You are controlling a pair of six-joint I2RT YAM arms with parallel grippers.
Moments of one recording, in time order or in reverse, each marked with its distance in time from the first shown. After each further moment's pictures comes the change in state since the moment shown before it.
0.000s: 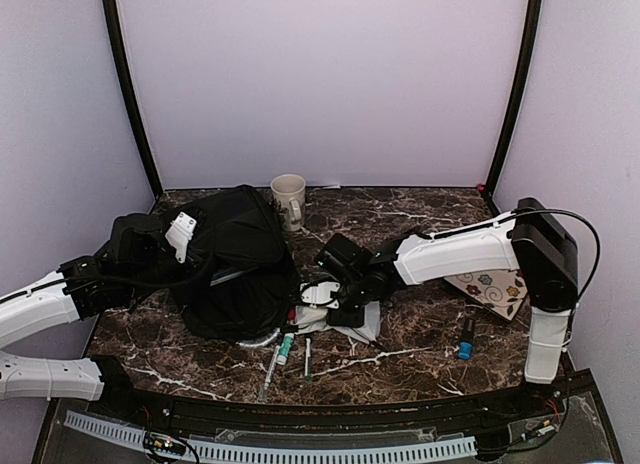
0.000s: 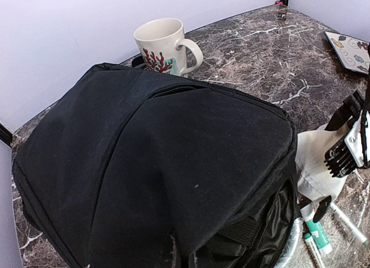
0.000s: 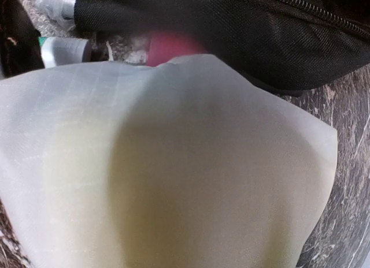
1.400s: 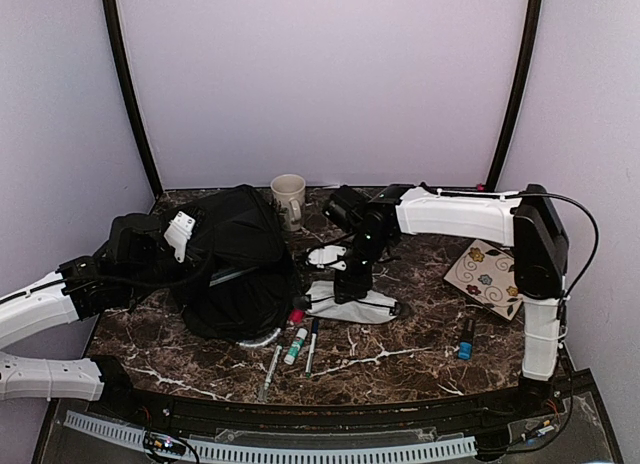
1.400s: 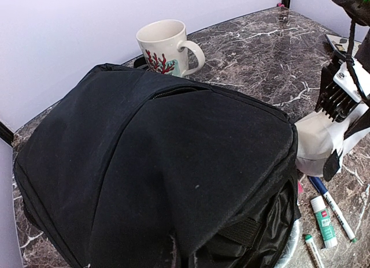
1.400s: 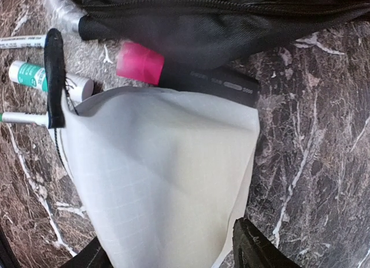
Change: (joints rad) left arm 0.000 -0.007 0.000 0.000 -0.005 -0.006; right arm -0.159 0.070 0.358 -0.421 -0.238 -0.099
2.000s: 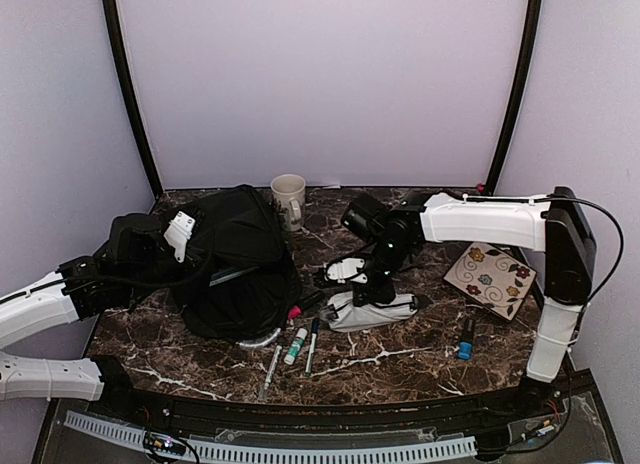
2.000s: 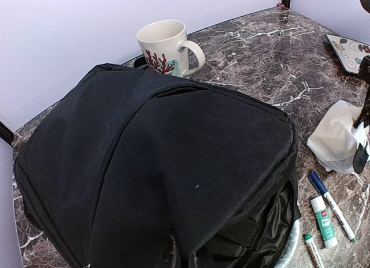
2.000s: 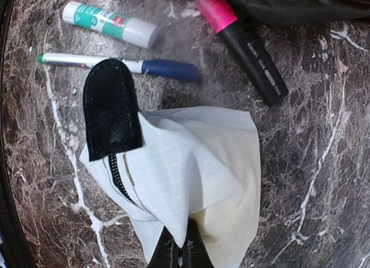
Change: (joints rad) left arm 0.000 0.000 0.000 0.000 0.000 0.000; right arm 0.010 -0.175 -0.222 0.003 -0.032 -0.094
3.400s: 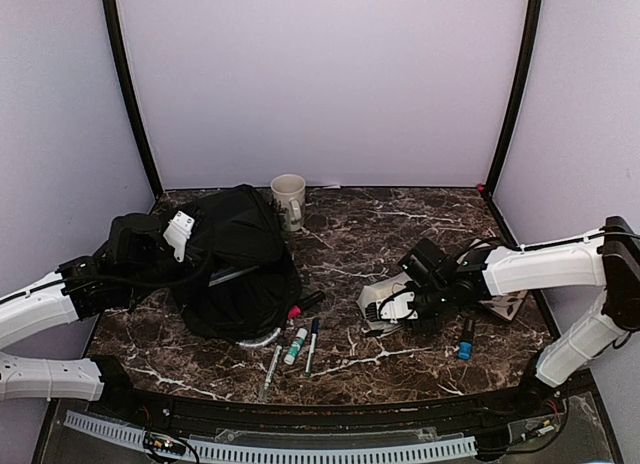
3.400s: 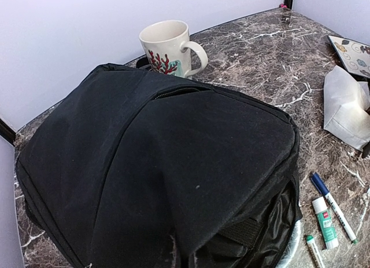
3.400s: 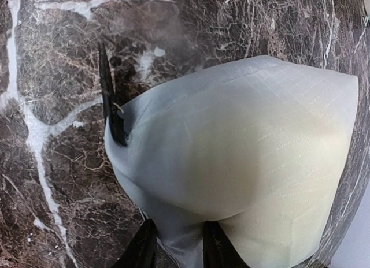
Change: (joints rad) left arm 0.000 -0.002 0.000 0.001 -0.011 -0.001; right arm -0.035 -0.366 -0.652 0.441 0.286 -0.141
